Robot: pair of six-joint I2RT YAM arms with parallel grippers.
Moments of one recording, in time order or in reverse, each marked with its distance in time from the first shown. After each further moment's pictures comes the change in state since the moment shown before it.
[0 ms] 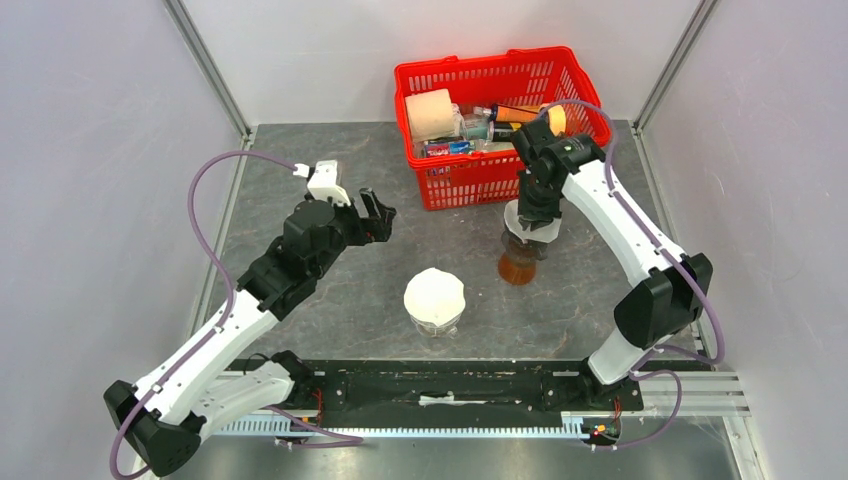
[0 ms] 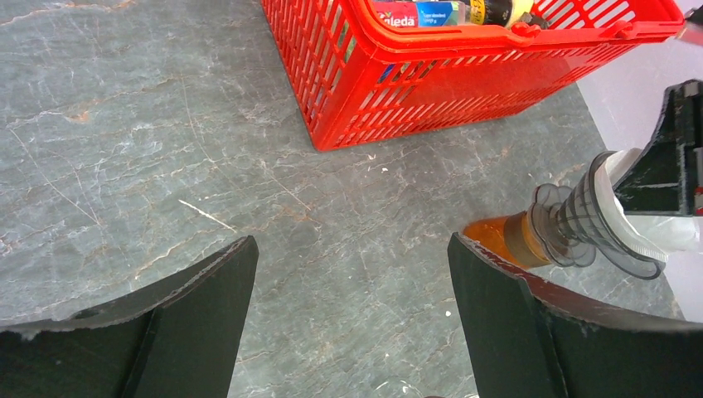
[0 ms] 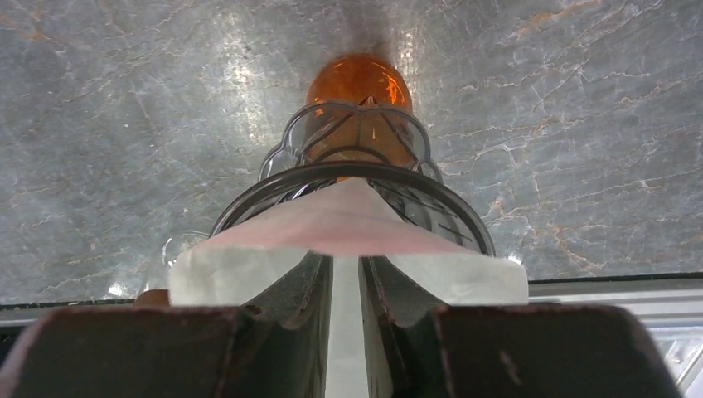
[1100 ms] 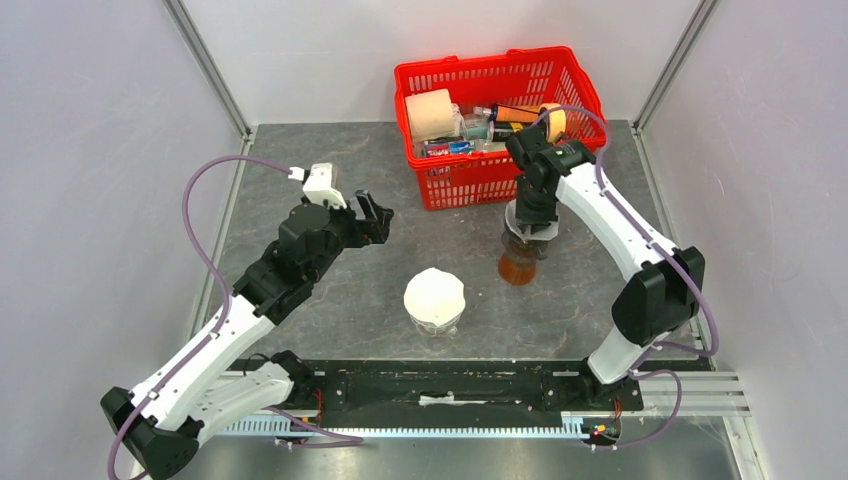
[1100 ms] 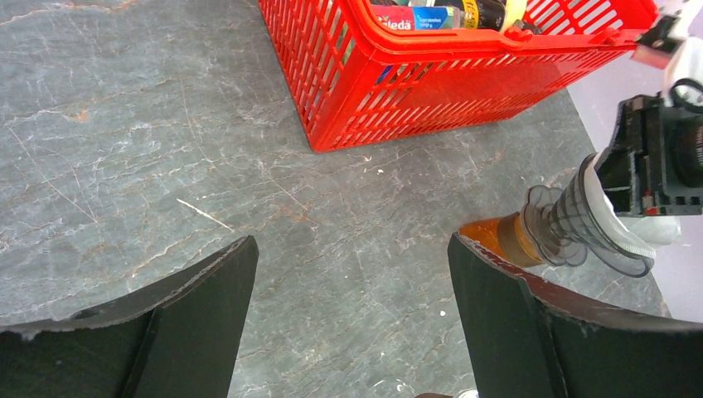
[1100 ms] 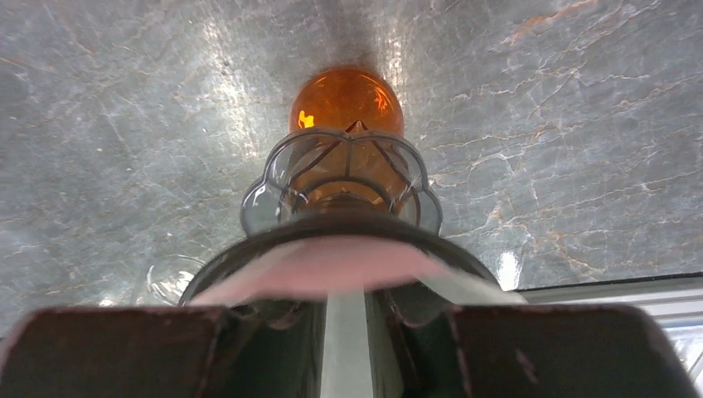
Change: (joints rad) left arm 0.003 -0.035 -0.016 0.000 0.001 -0.013; right arm 0.003 0.028 -0.098 0.072 0.036 0.023
